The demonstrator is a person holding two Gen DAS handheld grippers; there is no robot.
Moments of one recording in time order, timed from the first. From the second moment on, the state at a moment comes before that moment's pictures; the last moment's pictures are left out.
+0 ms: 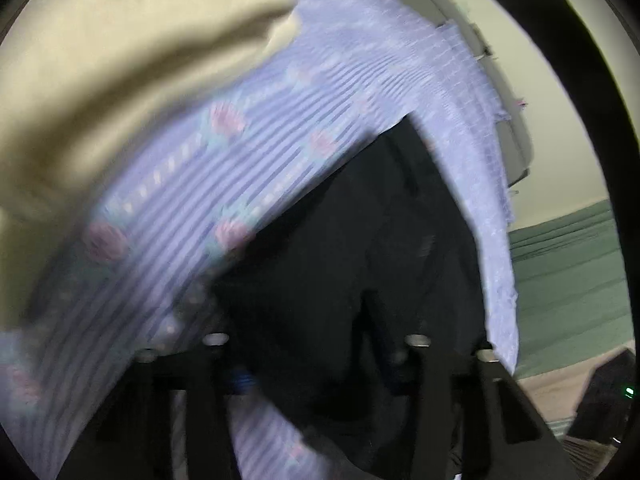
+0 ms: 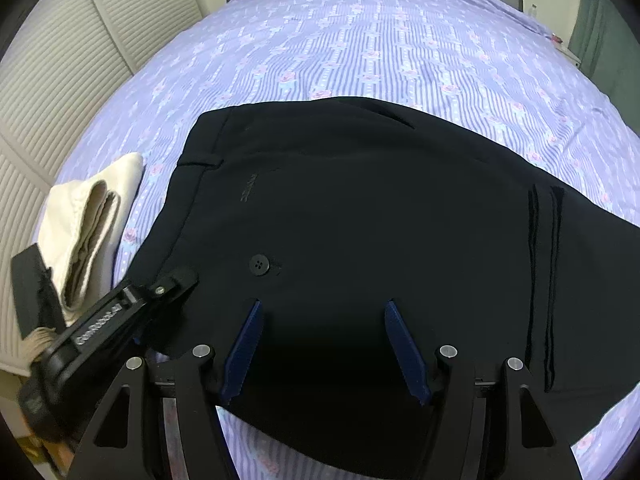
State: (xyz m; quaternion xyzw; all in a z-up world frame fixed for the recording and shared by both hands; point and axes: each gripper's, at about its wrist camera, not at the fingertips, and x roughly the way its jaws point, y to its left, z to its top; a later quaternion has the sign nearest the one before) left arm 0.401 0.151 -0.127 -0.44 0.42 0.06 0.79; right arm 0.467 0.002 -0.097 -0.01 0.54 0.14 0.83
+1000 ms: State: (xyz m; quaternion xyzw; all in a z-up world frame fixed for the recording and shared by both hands) left arm 0.441 0.045 0.025 -0.21 0.35 0.00 0.91; right arm 0.451 -0.096 -0.030 0.06 0.48 0.10 0.87
